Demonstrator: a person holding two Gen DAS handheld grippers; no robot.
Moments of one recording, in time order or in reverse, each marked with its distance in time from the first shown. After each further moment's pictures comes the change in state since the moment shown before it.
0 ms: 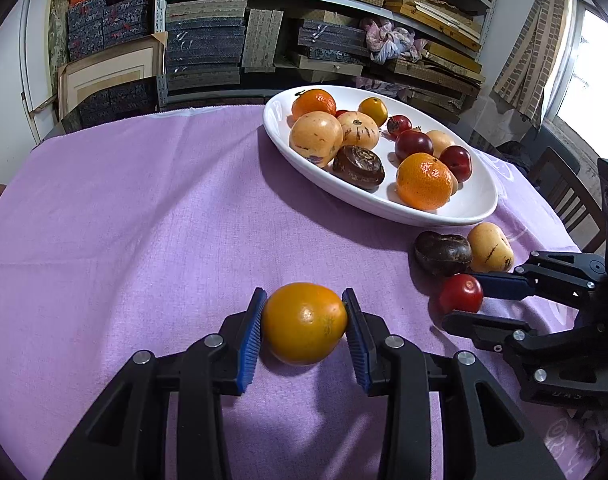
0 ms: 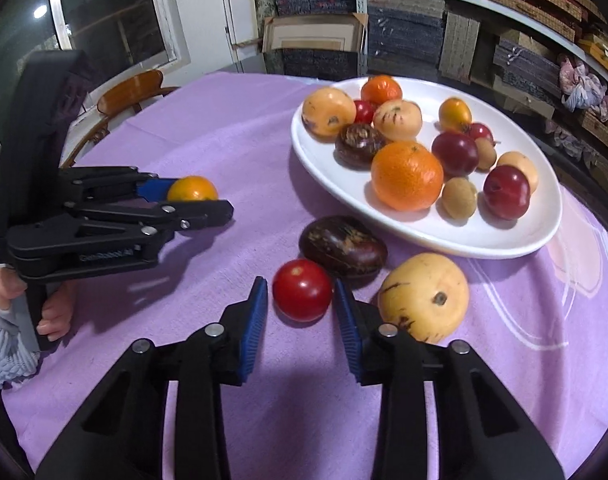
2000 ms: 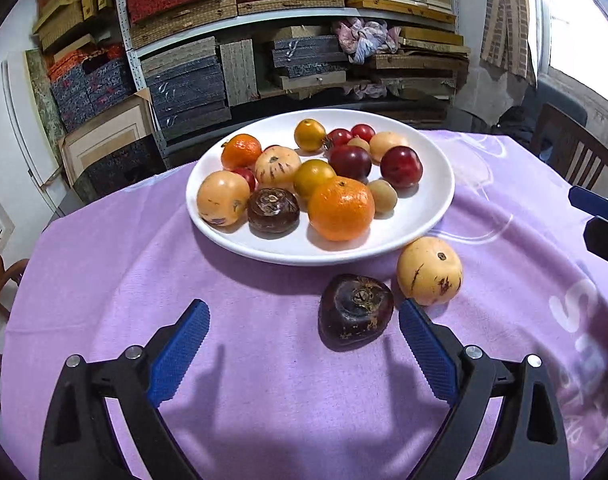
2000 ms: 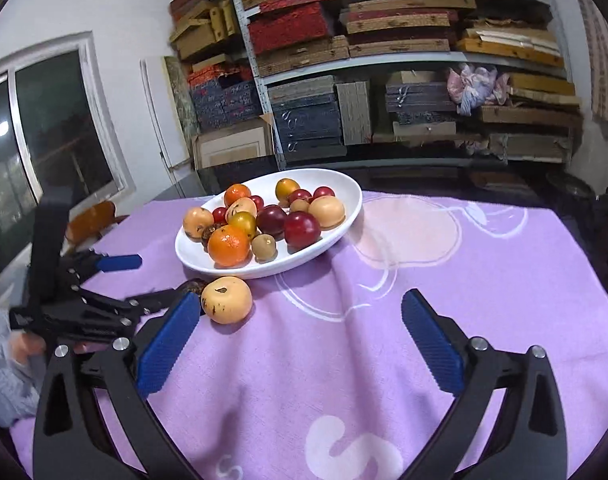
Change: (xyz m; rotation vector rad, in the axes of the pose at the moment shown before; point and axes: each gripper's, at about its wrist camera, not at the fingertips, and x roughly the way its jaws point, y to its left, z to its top) left arm 0.012 -0.099 0.019 0.202 -0.051 0.154; right arm -0.122 -0.115 -0.079 0.278 -0.401 -0.101
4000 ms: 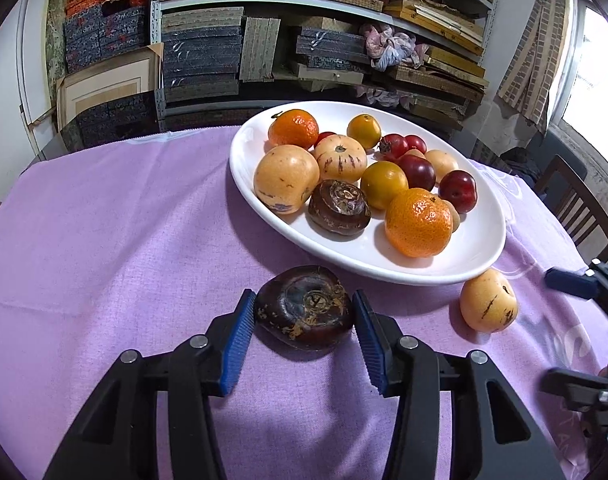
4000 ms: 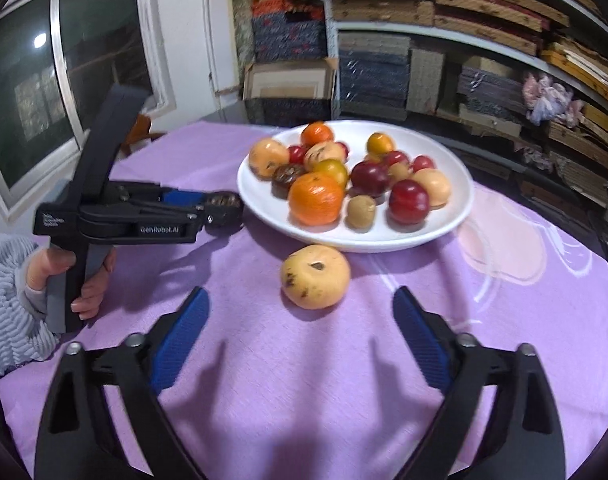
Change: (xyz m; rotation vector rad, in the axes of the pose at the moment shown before) left arm 0.028 0.076 0.001 -0.194 0.021 -0.127; right arm 0.070 0.086 0.003 -0.266 0.257 0.070
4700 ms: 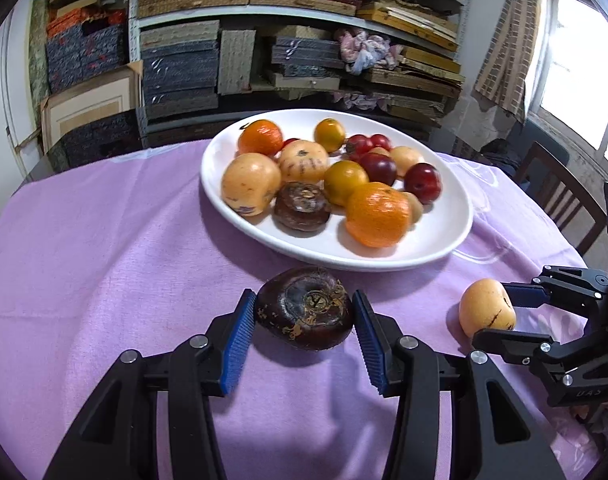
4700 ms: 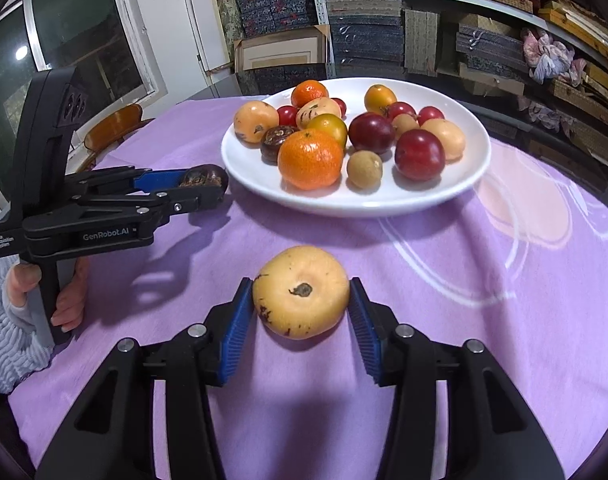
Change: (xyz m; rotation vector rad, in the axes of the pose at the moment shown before) left arm -0.015 -0.022 -0.010 0.081 -0.039 -0.046; right arm 0.006 -0.018 -0.016 0.112 0.050 0.037
